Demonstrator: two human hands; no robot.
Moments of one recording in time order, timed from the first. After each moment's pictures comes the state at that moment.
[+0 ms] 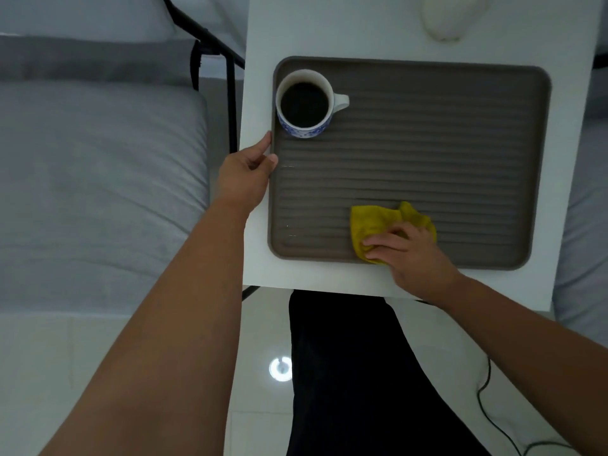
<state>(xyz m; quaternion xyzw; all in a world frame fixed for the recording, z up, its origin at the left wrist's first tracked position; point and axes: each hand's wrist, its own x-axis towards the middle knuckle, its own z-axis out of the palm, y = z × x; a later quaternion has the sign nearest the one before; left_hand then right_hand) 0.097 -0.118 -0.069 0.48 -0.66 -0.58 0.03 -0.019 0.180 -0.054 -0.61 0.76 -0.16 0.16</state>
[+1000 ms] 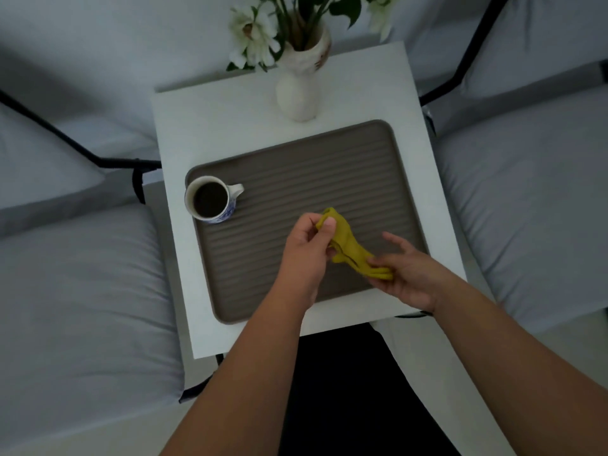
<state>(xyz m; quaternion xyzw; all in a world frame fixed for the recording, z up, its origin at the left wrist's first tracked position) -0.027 0.077 0.059 0.39 -0.49 -0.78 -0.03 -0.092 0.233 0.045 0.33 0.54 -0.59 0.51</state>
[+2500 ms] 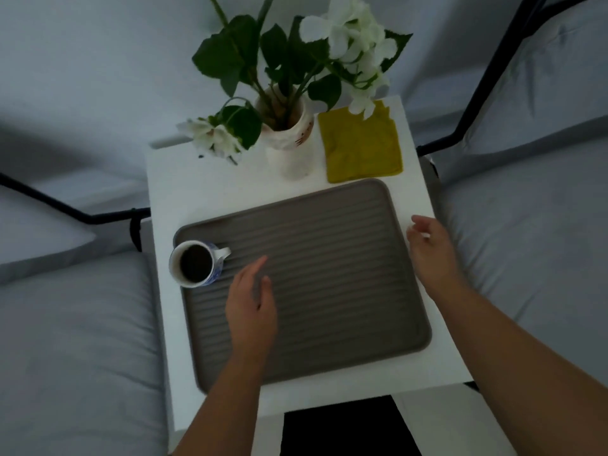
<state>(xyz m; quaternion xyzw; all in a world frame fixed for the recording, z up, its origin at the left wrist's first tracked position) -0.030 0.026 0.008 0.43 -0.80 -0.40 0.09 -0.225 0.234 -0.039 0.10 0.86 -0.44 0.22</state>
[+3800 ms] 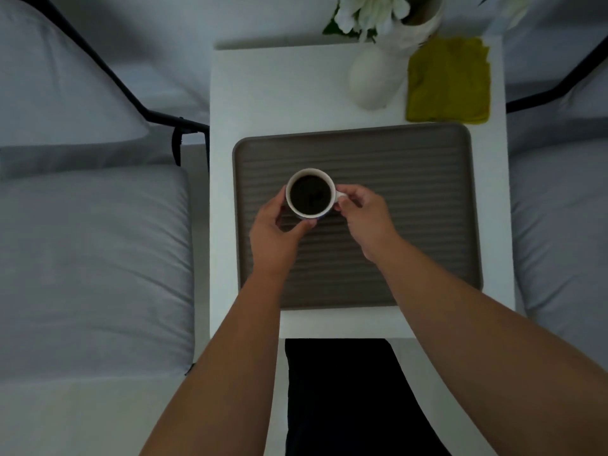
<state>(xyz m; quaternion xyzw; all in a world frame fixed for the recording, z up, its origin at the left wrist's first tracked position) 0.026 -0.026 -0.032 0.44 -0.72 -0.53 0.08 -0.097 0.076 -0.025 0.03 0.76 -0.52 0.39</state>
